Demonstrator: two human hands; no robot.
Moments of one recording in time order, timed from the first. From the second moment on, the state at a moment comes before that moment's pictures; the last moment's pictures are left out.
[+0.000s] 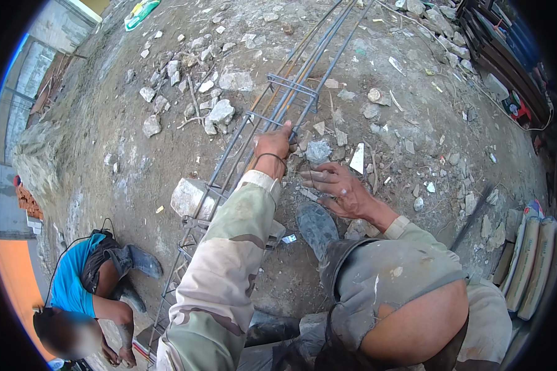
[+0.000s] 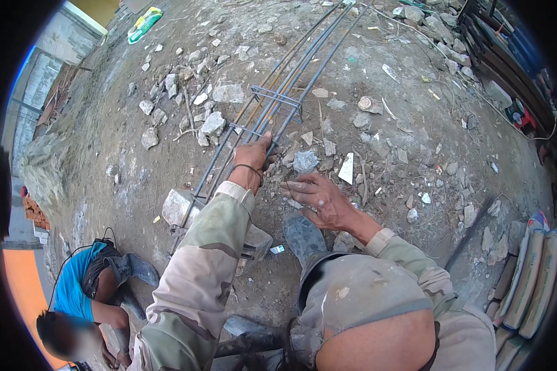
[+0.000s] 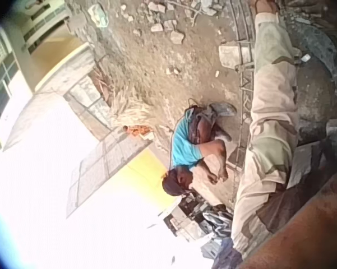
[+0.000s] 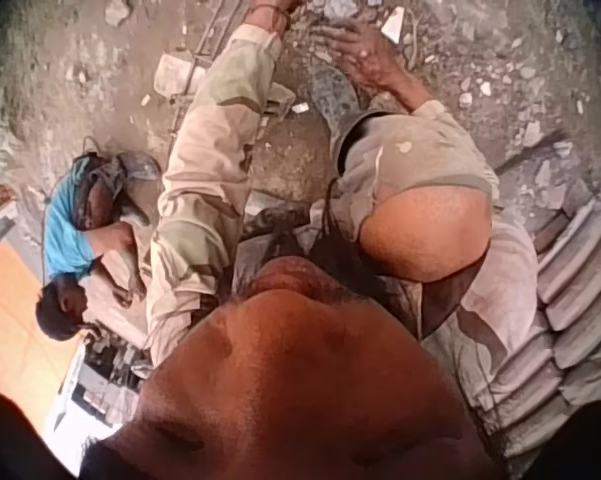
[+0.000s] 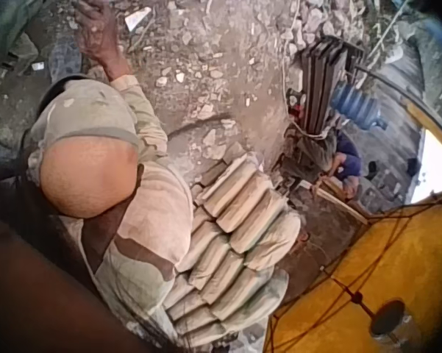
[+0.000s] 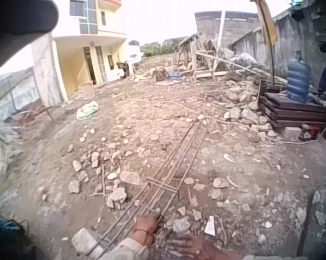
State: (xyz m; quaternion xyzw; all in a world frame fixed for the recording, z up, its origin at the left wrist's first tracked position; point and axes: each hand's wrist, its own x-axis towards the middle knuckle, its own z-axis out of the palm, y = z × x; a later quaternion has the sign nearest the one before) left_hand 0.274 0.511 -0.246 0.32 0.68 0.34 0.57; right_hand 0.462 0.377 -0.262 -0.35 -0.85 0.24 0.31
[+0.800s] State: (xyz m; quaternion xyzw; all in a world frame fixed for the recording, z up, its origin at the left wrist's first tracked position) left_hand 0.274 0.504 -0.236 0.34 0.69 0.37 0.52; right_hand 0.411 0.466 -0.254 -0.51 -0.51 0.44 0.53
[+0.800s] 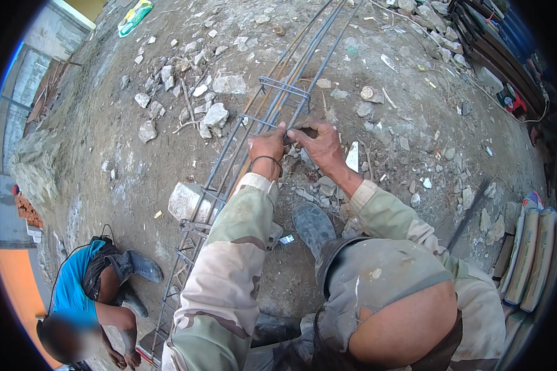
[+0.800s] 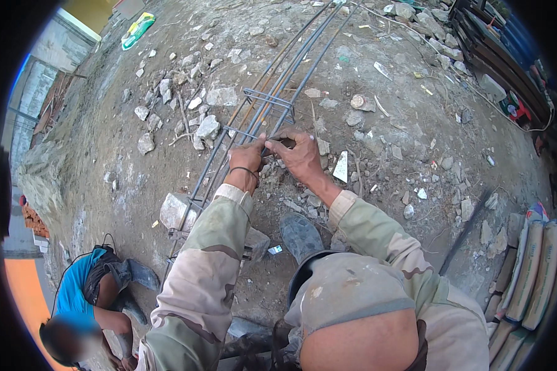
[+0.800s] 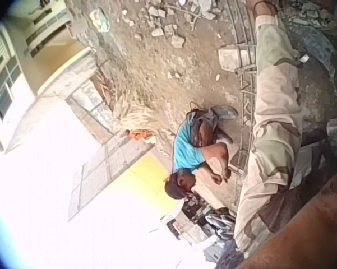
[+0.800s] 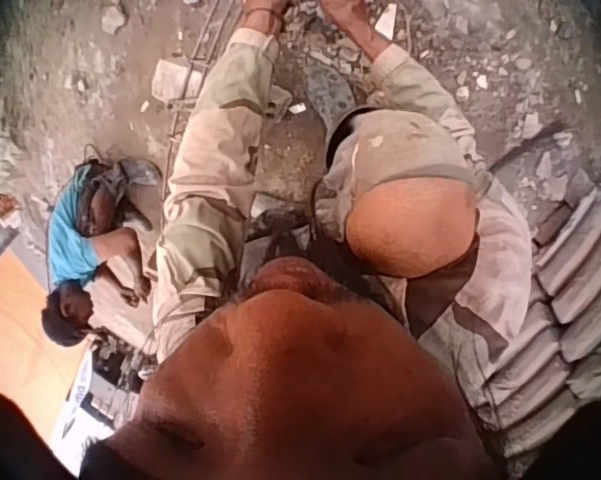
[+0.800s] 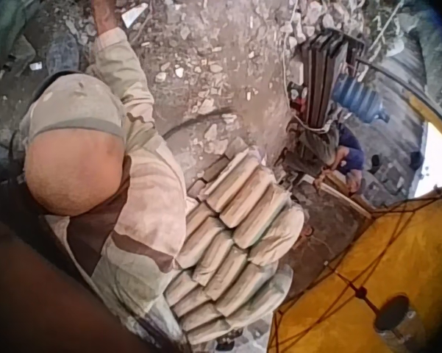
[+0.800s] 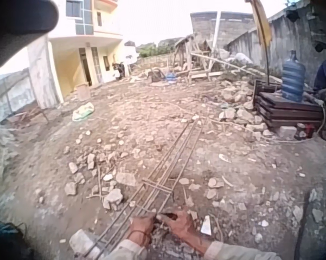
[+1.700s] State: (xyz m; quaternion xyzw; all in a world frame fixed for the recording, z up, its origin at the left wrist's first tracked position) left_hand 0.268 0.511 -0.246 0.31 0.67 0.38 0.55; right_hand 0.392 0.503 -0.283 -0.36 -0.03 0.77 0.53
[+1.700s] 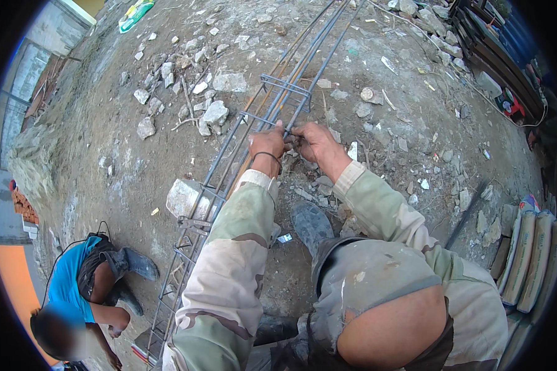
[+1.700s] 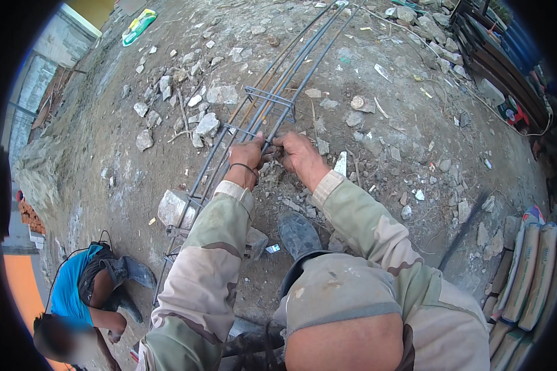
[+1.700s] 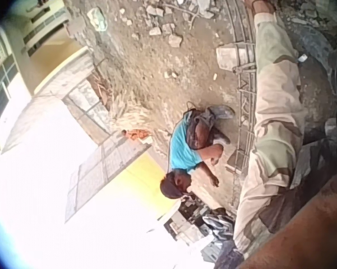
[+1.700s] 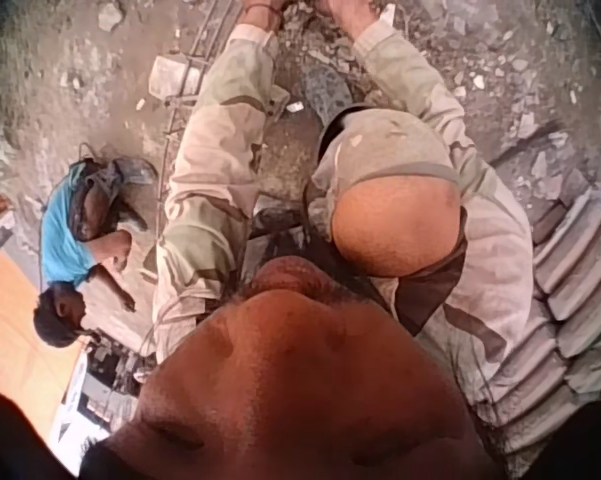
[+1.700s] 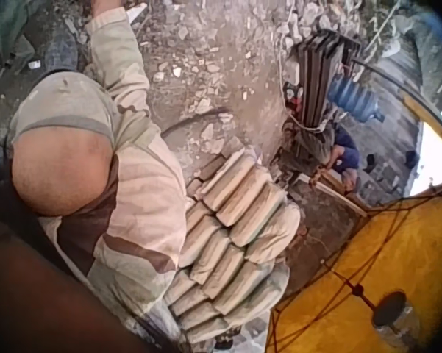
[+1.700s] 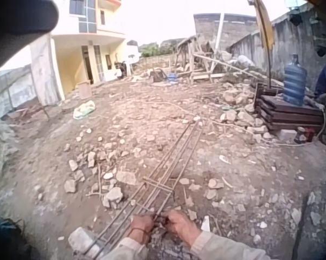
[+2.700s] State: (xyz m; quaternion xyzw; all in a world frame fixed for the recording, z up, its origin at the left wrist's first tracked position) left_hand 0.258 0.513 -0.241 0.26 0.75 0.33 0.51; right_hand 0.366 0.493 -0.218 -0.58 -0.07 0.65 0.49
